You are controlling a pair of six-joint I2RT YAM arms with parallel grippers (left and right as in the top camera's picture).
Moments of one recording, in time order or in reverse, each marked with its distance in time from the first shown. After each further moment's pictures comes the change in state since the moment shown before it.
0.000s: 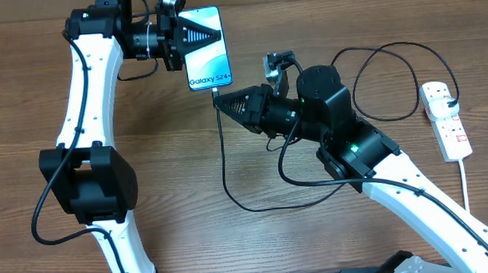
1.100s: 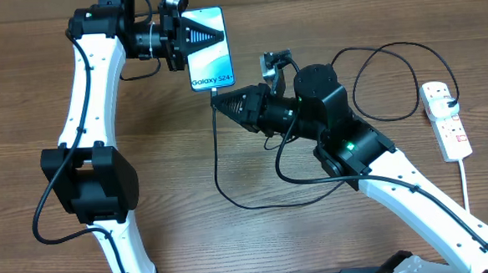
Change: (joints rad) left arm -0.013 0.000 0.000 0.007 -0.001 -0.004; right arm 0.000 0.023 -0.001 0.044 -0.013 0.003
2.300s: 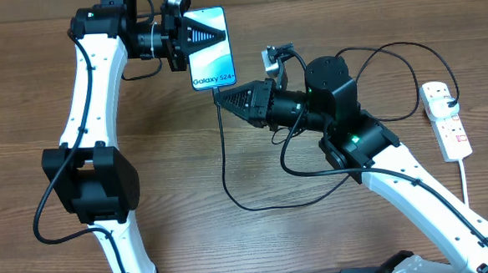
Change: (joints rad) left arm -0.010 0.000 0.000 -0.004 0.015 -0.018; right arm -0.062 0.012 -0.004 0.058 -0.132 -0.023
